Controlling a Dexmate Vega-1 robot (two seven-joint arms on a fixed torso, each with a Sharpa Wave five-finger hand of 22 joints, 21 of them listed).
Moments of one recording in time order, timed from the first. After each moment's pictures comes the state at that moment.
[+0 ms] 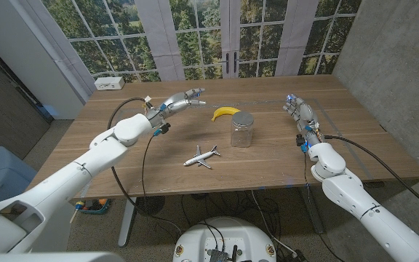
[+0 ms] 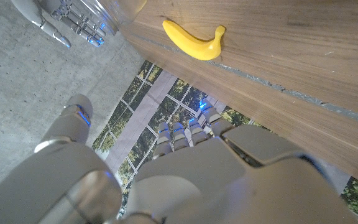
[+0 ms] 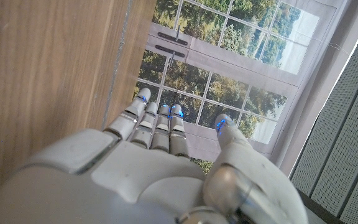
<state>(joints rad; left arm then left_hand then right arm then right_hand) 0.75 0.78 0.52 -1.60 -0.18 -0.22 -0.17 0.37 -0.16 0.62 -0.18 0.18 0.02 -0.06 0.21 0.19 -0.05 -0.06 0.19 0.18 -0.07 0.01 0.17 0.17 0.04 0.04 0.30 0.17 -1.08 -0.56 -0.28 -1.60 0.57 0.33 -0.21 0.41 0.16 0.47 -0.07 0.20 0.37 0.07 0.20 0.19 0.29 0.05 0.23 0.23 0.17 -0.01 0.28 0.37 0.36 0.00 0.25 0.18</state>
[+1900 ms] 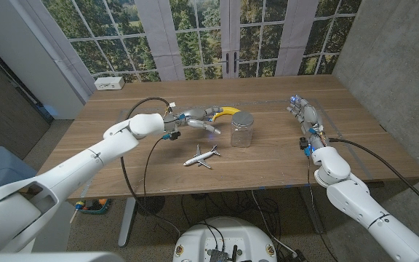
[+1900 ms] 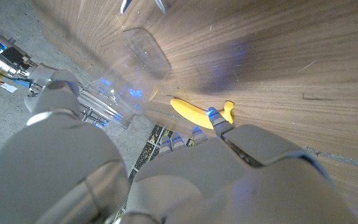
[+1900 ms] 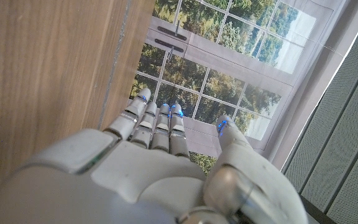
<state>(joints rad) 0.61 0.74 0.68 -1.50 -0.06 -0.21 -0.39 0.66 -0.16 0.23 -0.16 0.39 -0.17 -0.10 0.26 0.20 -0.15 -0.16 0.24 0.19 -0.15 -0.03 0.20 0.17 -0.01 0.04 0.21 0.17 -1.17 -0.59 -0.25 -1.70 0.53 0.31 -0.28 0.38 0.17 0.46 -0.08 0.20 0.38 0.08 0.20 0.19 0.30 0.06 0.23 0.23 0.16 0.00 0.28 0.38 0.36 0.01 0.24 0.18</state>
